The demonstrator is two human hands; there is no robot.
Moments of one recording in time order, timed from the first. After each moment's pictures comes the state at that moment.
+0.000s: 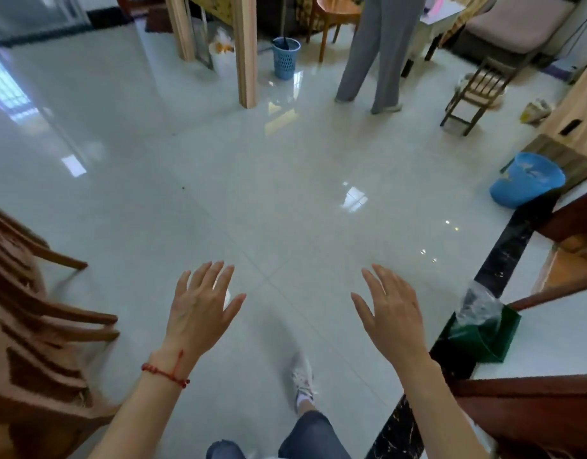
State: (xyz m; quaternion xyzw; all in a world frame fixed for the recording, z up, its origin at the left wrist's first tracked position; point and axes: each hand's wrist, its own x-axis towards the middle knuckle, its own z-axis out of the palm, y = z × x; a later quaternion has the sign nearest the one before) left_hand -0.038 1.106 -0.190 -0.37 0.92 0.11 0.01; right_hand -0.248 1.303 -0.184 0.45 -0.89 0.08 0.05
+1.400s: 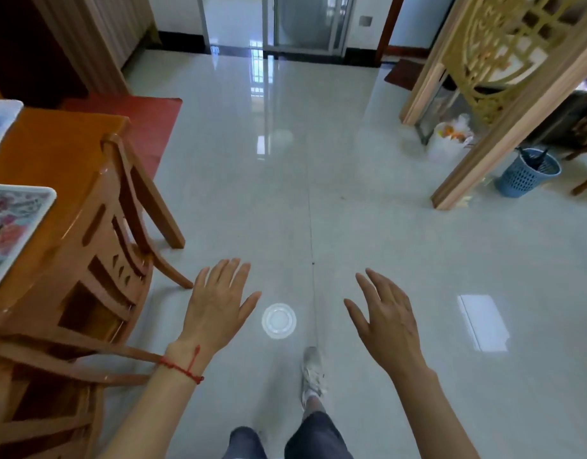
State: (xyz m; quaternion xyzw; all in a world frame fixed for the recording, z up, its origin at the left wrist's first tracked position) left_hand -0.077 0.587 -0.185 -0.66 0.74 0.11 -0.01; right_hand -0.343 0.604 -0.181 0.75 -0.65 0.15 -0.02
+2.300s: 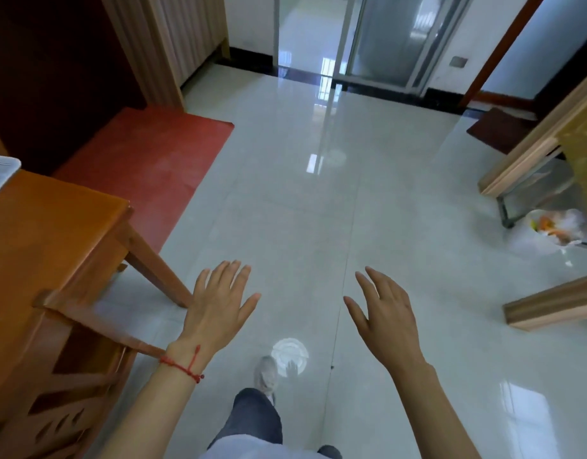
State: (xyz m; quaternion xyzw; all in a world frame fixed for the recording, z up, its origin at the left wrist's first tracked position) left_hand -0.017 0.178 -0.196 -0.74 0.67 0.09 -0.01; right_hand -0.277 0.120 -0.188 0.83 -0.55 0.12 -0.05
